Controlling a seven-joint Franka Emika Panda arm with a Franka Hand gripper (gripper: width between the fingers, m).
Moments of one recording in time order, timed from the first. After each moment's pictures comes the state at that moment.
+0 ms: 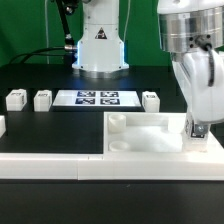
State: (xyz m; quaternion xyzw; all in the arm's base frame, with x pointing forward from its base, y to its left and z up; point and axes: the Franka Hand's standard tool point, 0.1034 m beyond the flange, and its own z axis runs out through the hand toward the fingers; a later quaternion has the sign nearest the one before) arm 0.630 0.120 0.065 -0.63 0.77 0.07 0.05
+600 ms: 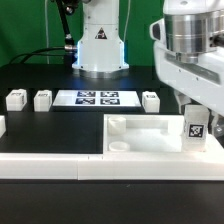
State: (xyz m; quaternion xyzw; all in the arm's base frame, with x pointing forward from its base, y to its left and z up) arm 0.620 0.125 0.063 -0.84 0.53 0.06 0.05
